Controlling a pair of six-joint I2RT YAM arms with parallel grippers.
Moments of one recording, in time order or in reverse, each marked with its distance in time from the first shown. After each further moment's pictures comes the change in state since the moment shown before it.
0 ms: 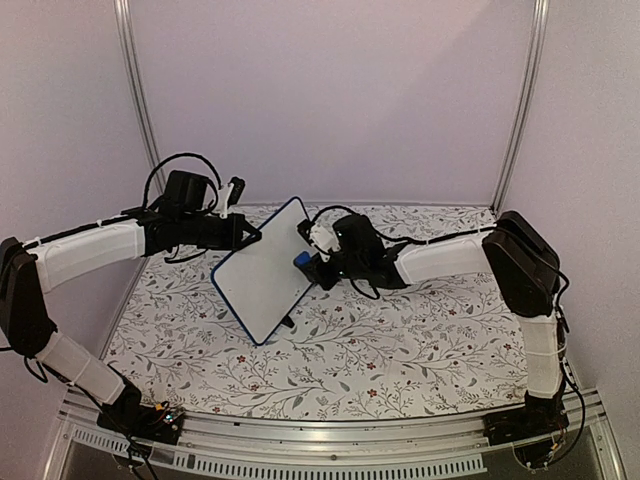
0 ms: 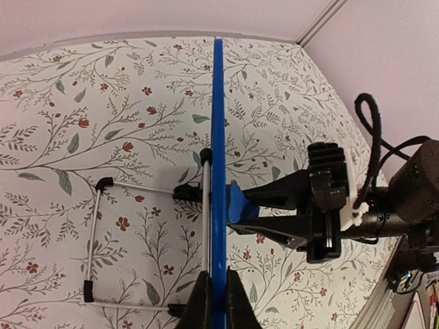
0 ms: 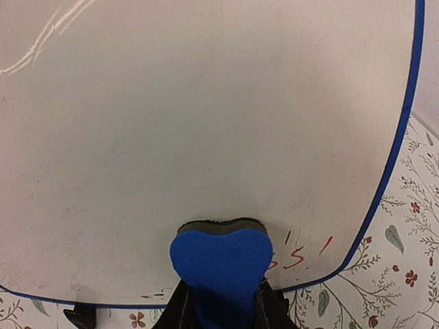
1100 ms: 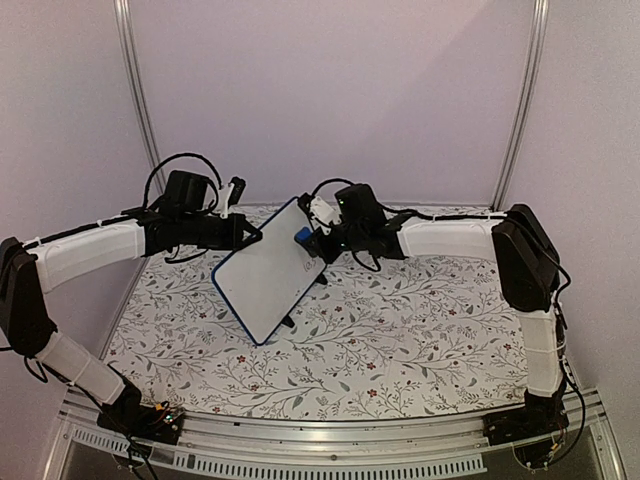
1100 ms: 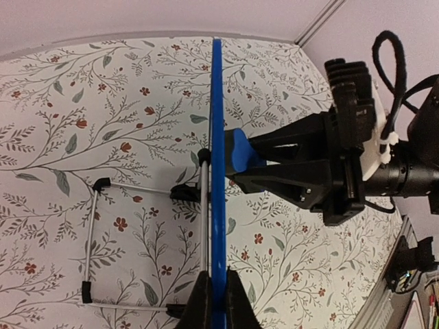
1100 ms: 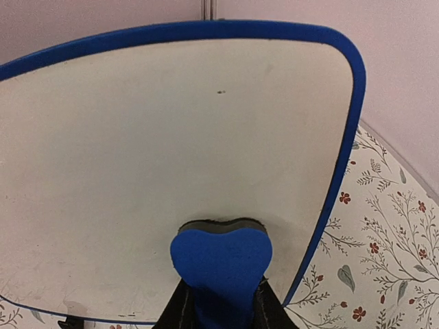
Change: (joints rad) left arm -0.002 0.000 0.000 0.002 0.002 -0.002; right arm -0.056 0.015 0.192 -0.185 -0.045 -0.065
